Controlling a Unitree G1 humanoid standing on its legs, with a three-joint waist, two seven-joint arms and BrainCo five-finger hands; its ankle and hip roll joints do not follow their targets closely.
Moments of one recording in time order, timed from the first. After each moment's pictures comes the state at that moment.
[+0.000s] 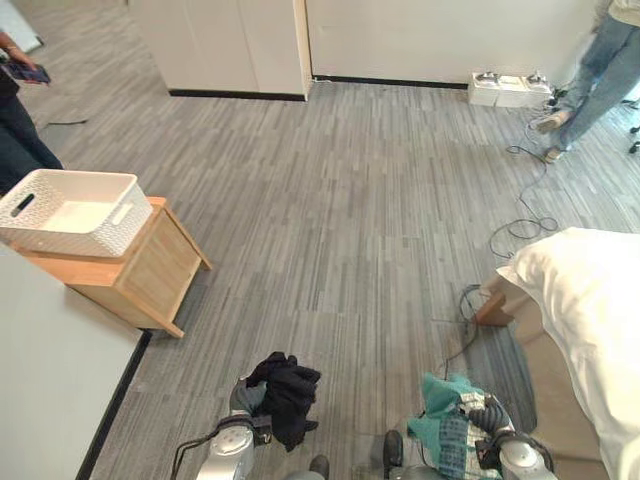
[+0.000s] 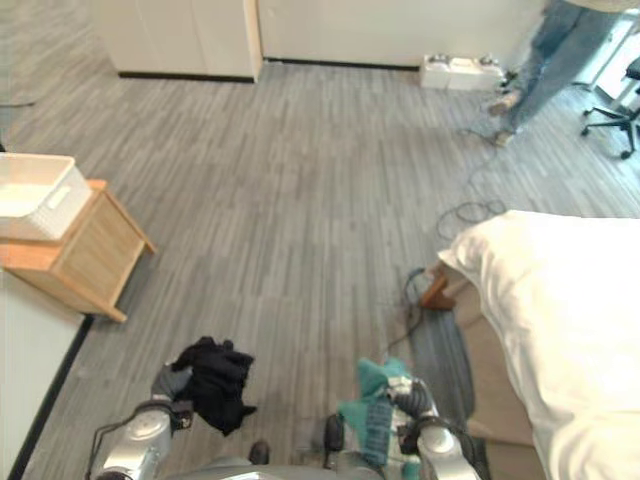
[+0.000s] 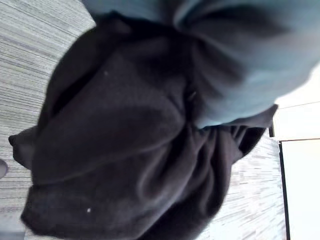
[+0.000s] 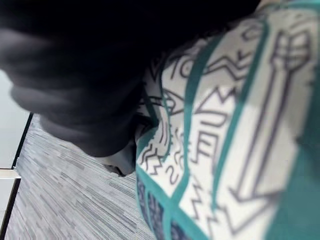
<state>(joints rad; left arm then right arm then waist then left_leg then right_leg) 0.07 0.26 -0.13 0.66 -0.27 -0.10 0.08 0.13 -0.27 0.17 0.67 0.09 -0.04 -0.10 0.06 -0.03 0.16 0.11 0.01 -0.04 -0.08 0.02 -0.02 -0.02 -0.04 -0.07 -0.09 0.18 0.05</state>
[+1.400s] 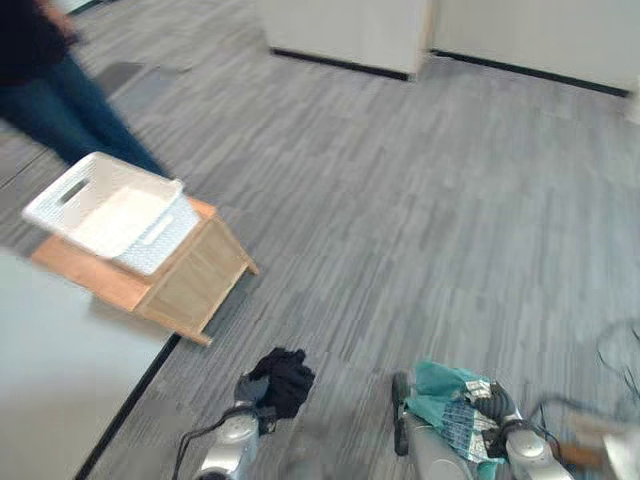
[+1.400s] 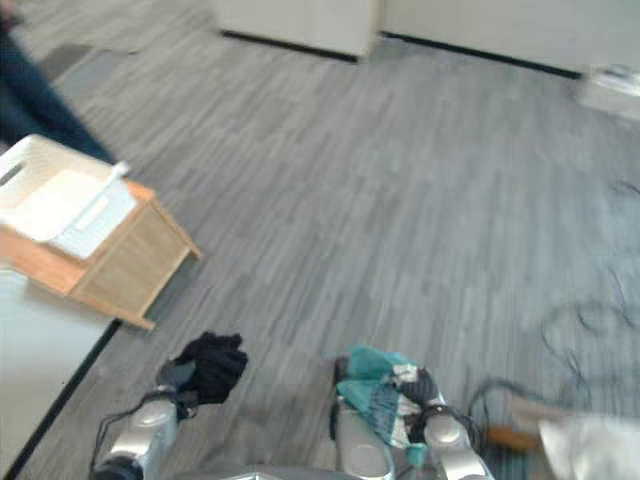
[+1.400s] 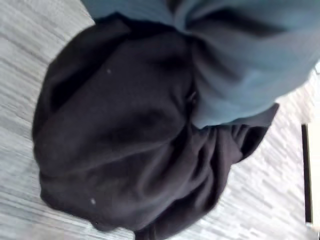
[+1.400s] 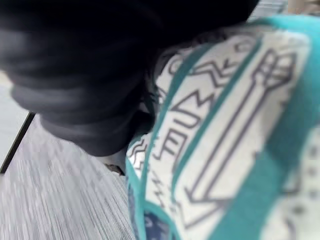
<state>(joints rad) 0.03 0.23 -0.16 0.73 -0.30 -0.09 0.11 0.13 -0.37 0.16 0.57 0.04 -0.04 -0.10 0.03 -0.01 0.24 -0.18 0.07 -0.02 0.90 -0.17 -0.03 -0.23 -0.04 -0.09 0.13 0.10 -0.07</state>
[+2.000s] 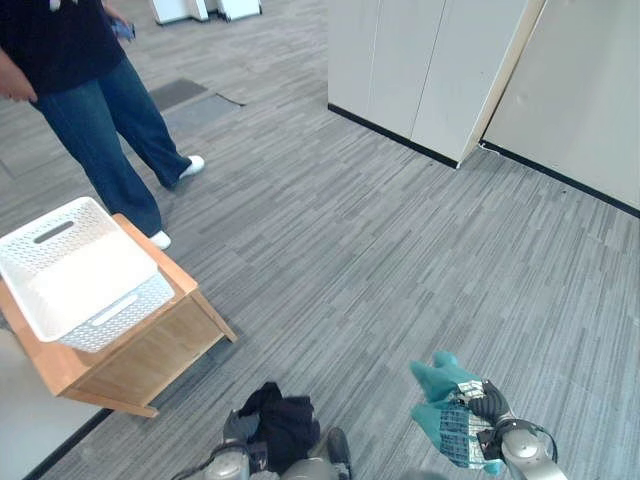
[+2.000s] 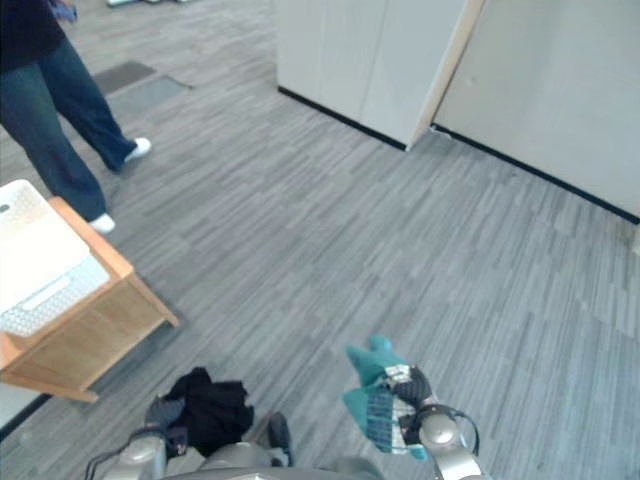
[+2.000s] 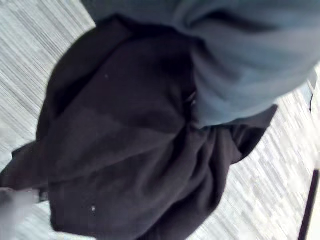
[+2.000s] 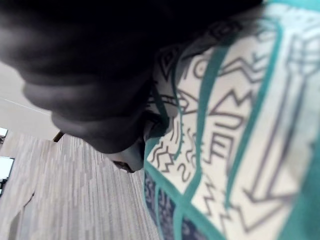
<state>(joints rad) 0.02 0.22 -0.12 0.78 -0.30 -0.06 0.09 0.14 -0.34 0.20 0.57 0.00 -0.03 -0.11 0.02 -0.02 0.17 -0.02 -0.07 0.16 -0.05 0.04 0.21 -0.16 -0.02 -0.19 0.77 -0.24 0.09</state>
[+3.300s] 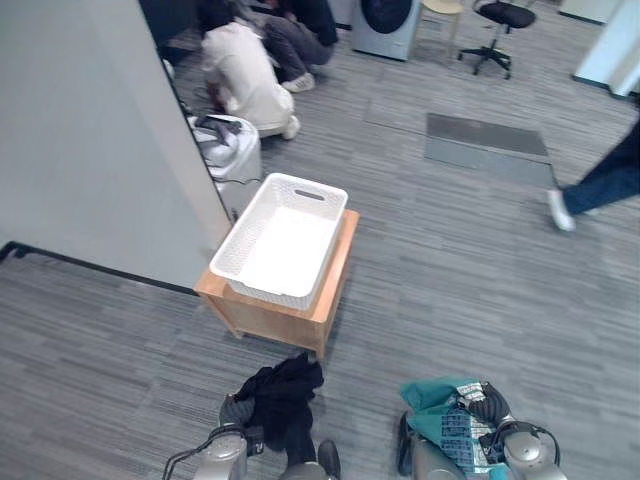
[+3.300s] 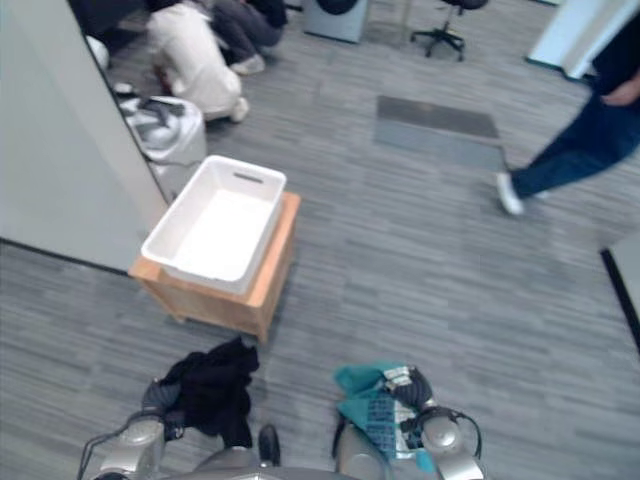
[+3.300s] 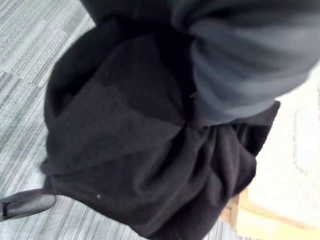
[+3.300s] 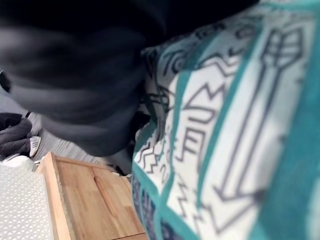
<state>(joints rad) 0.02 0.26 -0.09 0.82 -0.25 -0.07 0.12 0.13 -0.34 0.20 0.56 -0.04 -0.05 -0.09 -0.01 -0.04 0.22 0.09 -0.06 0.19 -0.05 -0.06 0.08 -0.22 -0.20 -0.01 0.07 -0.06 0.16</state>
